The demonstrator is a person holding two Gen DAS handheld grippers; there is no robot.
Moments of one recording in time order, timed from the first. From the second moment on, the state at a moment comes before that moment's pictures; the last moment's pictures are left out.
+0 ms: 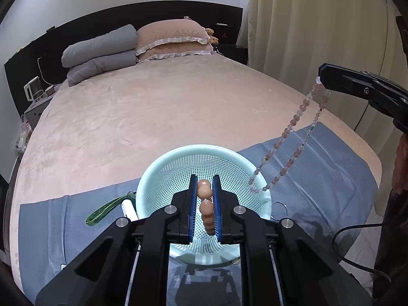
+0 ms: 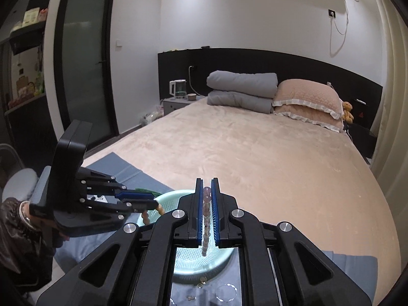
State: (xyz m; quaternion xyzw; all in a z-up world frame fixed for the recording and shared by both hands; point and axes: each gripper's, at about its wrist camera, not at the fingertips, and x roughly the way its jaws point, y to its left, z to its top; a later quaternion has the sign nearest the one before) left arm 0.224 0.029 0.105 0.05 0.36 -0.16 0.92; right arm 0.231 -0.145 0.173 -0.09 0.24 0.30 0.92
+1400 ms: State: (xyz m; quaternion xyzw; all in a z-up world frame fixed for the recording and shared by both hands) left arm 0.247 0.038 0.017 0.04 0.44 -0.15 0.88; right arm 0.273 -0.107 0.021 -0.10 0.39 0.30 0.86
